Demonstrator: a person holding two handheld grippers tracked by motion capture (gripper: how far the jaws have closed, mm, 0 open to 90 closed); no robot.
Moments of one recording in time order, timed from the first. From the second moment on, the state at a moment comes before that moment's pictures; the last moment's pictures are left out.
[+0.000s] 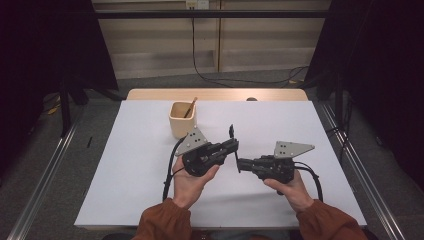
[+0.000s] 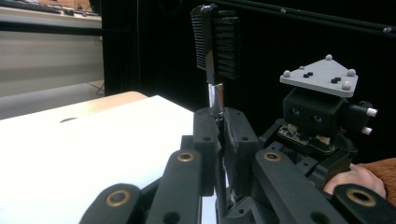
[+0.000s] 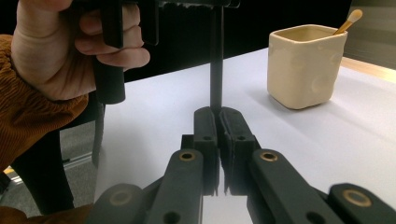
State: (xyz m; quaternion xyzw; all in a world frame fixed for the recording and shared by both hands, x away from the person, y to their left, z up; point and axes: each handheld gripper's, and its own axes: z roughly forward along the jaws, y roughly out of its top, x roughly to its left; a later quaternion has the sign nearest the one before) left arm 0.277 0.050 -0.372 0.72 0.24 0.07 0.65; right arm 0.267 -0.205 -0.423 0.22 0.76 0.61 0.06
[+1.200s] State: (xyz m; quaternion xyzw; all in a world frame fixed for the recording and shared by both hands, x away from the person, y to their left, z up) left arm 0.280 0.059 -0.371 0.72 0.24 0.08 0.64; right arm 0.266 -0.214 -0.418 0.25 0.74 0.62 0.08
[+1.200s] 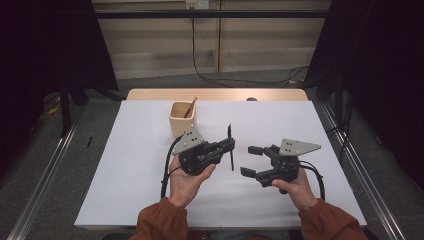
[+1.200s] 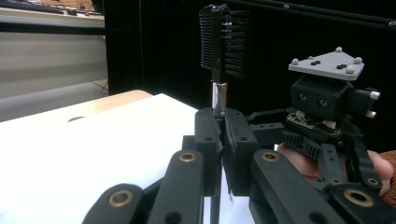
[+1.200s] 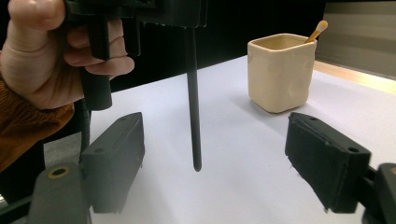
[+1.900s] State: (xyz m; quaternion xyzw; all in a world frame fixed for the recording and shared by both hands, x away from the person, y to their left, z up) left arm 0.282 0.087 -0.368 0.72 0.26 0.09 0.64; right arm 0.253 -0.242 -0.425 0.29 0.72 0.61 0.15
